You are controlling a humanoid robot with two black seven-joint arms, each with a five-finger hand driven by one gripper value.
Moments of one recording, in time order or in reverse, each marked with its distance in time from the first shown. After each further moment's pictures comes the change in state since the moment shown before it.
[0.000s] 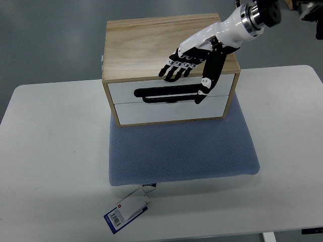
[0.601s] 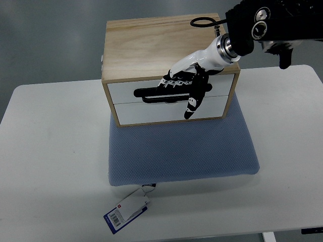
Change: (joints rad) left arm 0.000 0.000 0.000 0.000 0.000 0.000 0.000; right arm -0.091 0.111 -0.001 -0.001 0.005 -0.161 -0.082
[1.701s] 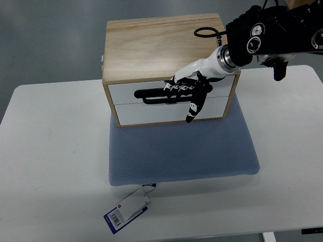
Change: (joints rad) left arm 0.000 0.000 0.000 0.000 0.000 0.000 0.000; right arm -0.051 0.013 -0.021 0.004 0.011 -0.048 -0.034
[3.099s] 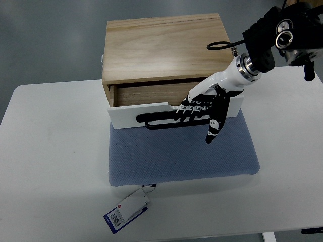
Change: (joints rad) left arm 0.000 0.000 0.000 0.000 0.000 0.000 0.000; right arm 0.060 -0.130 -0.002 0.131 -0.008 0.195 0.005
